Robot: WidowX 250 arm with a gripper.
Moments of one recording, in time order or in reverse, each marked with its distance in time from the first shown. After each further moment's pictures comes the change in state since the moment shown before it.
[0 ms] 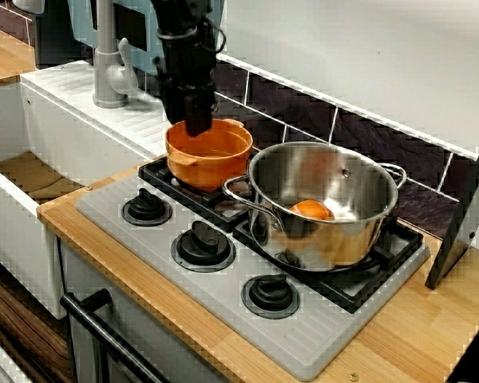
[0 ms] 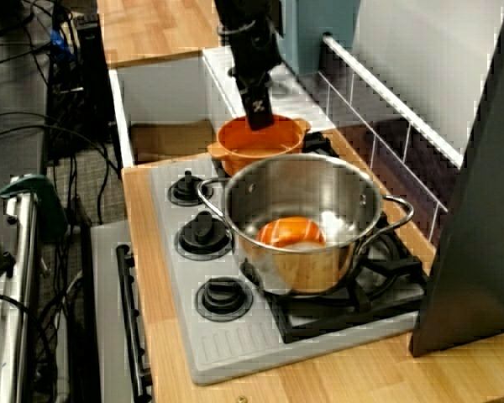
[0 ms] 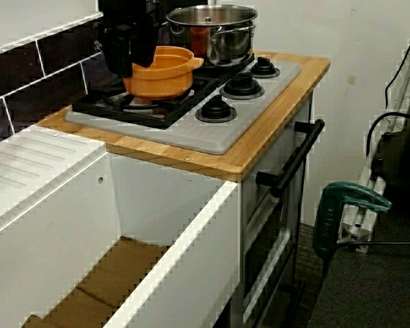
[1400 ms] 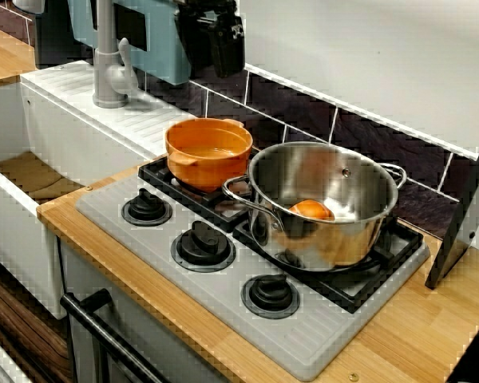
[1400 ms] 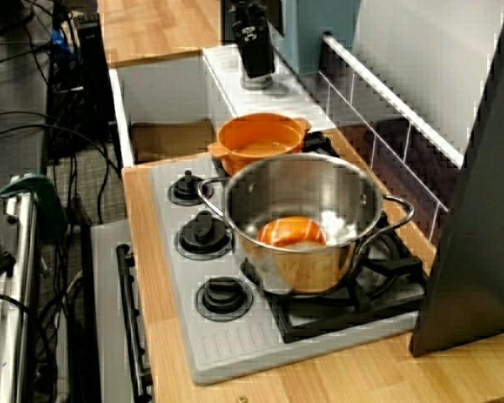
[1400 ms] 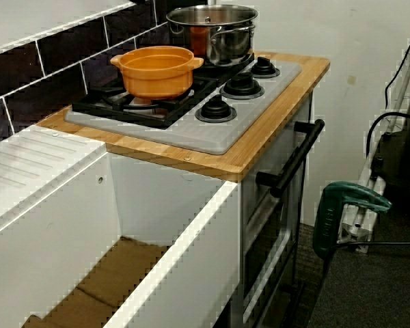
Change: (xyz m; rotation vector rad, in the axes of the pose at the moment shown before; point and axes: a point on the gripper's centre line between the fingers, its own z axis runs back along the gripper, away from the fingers) arm 0.011 -0.047 0.075 -0.180 -0.036 -0.127
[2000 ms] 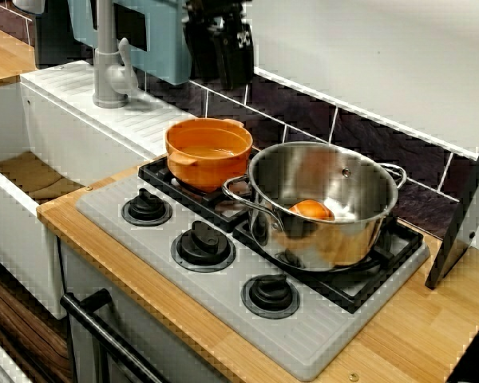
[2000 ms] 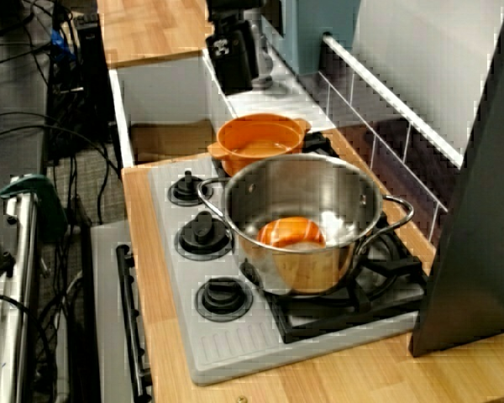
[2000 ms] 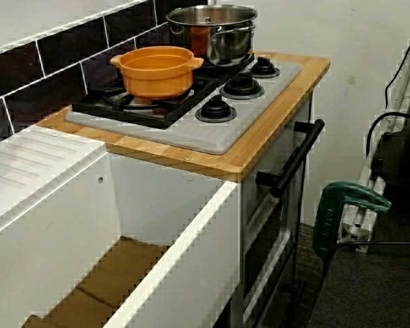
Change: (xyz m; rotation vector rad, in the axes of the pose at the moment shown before) arm -0.018 -0.044 0.000 -0.062 0.039 -0.080
